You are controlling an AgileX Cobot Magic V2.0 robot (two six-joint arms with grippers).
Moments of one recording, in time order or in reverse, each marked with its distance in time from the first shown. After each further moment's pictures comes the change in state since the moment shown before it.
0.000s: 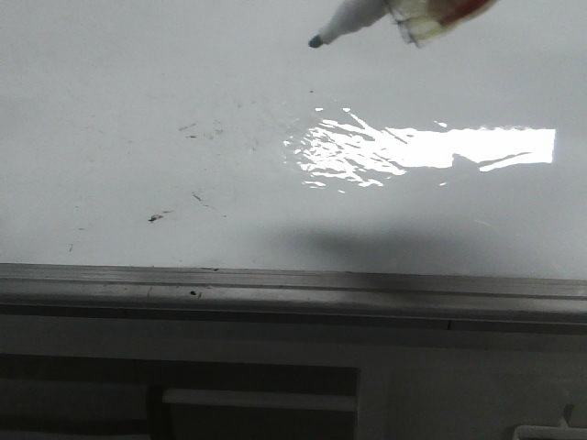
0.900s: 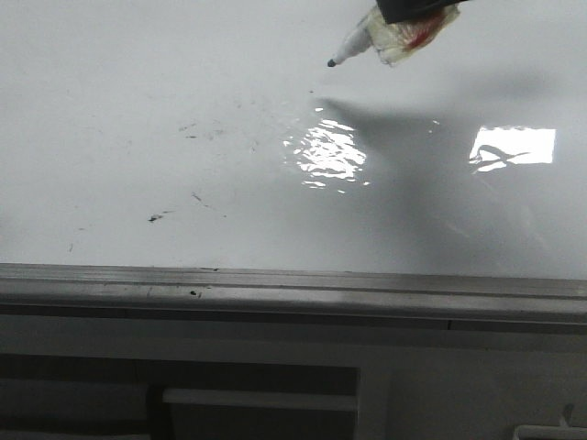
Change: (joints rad) left arm 0.000 0.000 0.002 -0.013 -0.034 -0.001; right arm -0.113 0.199 -0.070 -0.100 -0.123 0.000
